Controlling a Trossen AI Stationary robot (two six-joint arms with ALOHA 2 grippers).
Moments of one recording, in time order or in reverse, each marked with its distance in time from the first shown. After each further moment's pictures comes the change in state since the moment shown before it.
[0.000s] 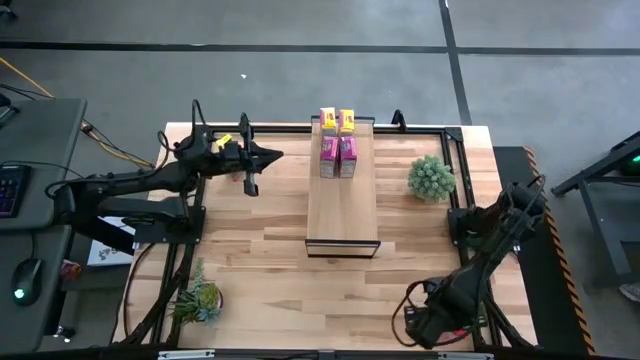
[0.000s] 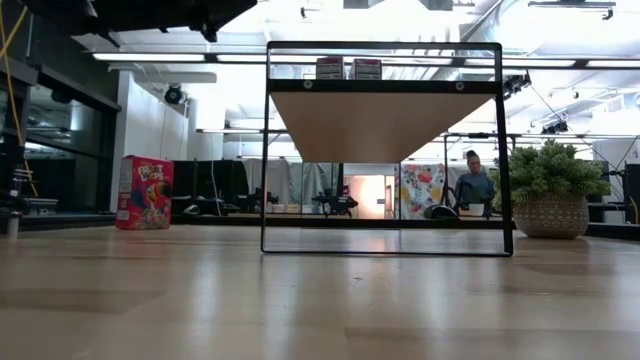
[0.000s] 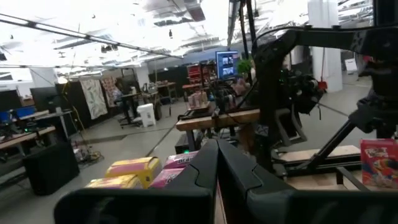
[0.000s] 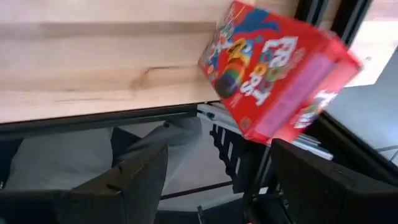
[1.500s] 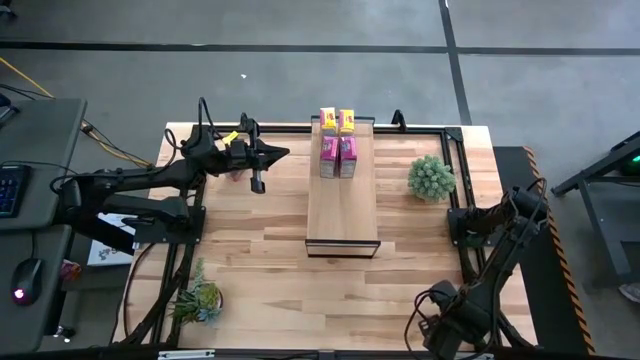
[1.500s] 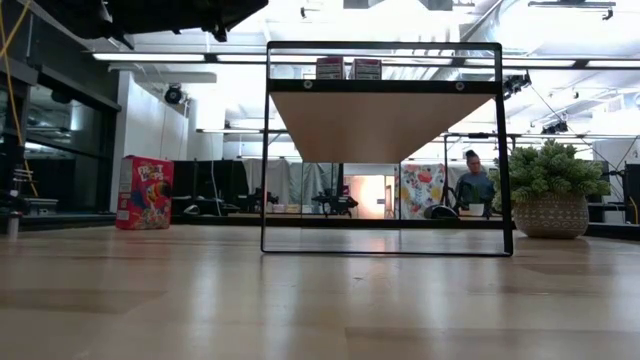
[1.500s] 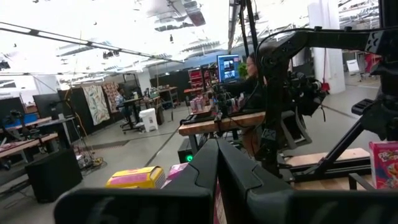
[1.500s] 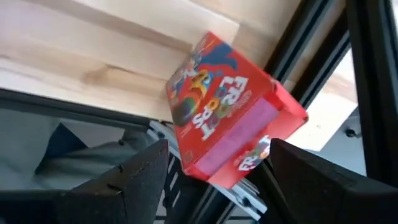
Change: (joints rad) left arm -0.001 0.088 0.031 0.077 0.000 0.016; right arm 0.111 0.019 0.000 -0.097 0.068 -0.270
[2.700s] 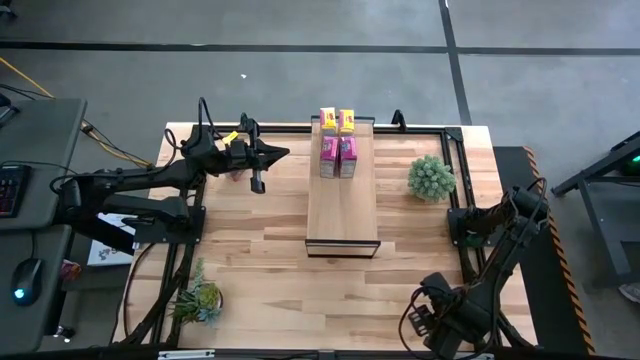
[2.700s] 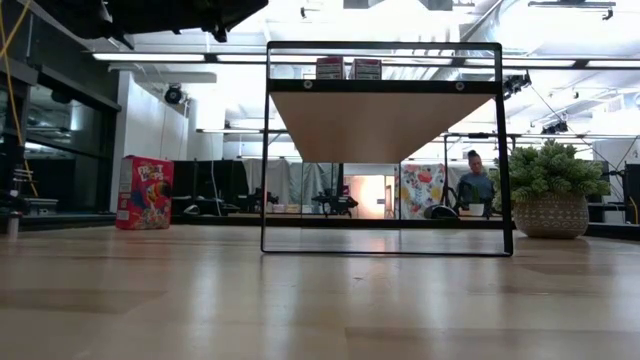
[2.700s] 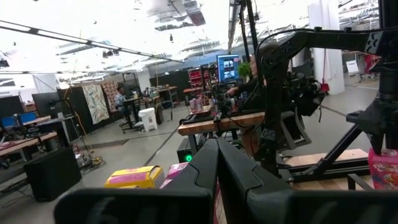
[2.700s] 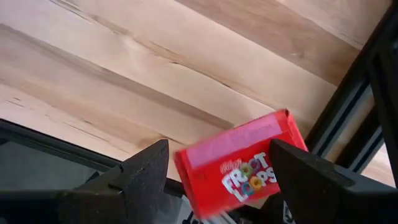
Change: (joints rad) left arm 0.000 0.000 -0.001 0.000 0.000 -0.007; right arm 0.000 -0.001 0.001 -0.023 0.326 -0.060
